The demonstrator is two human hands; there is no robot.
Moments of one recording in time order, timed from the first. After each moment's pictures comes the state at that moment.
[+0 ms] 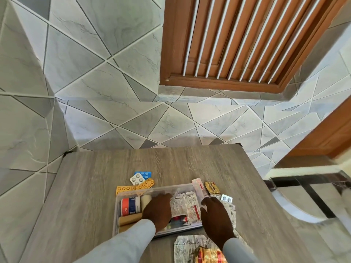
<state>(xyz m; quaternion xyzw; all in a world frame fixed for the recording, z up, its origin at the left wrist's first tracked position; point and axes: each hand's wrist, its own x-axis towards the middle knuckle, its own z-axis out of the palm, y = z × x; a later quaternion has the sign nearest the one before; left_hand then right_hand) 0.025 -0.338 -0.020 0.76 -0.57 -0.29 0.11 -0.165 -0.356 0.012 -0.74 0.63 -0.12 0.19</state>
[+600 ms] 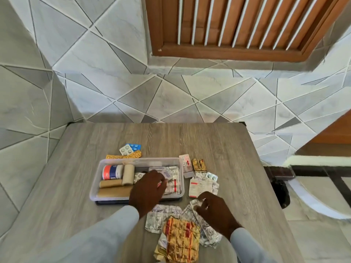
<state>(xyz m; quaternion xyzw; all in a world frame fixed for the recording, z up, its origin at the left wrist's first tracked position) -0.058 -0.312 -0.002 0.77 -0.58 -0.15 0.22 -0.294 -0.372 -0.016 -0.74 0.53 -0.05 0.41</state>
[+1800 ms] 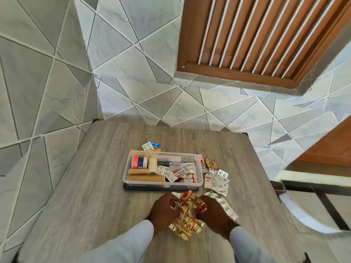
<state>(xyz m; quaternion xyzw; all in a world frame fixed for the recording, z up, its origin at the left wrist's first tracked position) -0.063 -0.196 -0.014 0.72 -0.38 -0.47 0.33 -0.236 -0.269 0.020 -0.73 0.52 -0.05 0.44</state>
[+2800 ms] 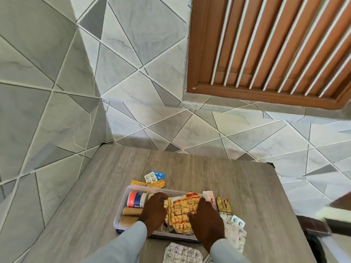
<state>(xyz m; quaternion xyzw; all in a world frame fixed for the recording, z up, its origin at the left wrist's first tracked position) 0.006 -0.322 0.004 0.80 -0.28 -0.39 0.36 -0.156 -0.391 0.014 -0.82 0.54 -0.01 0.19</state>
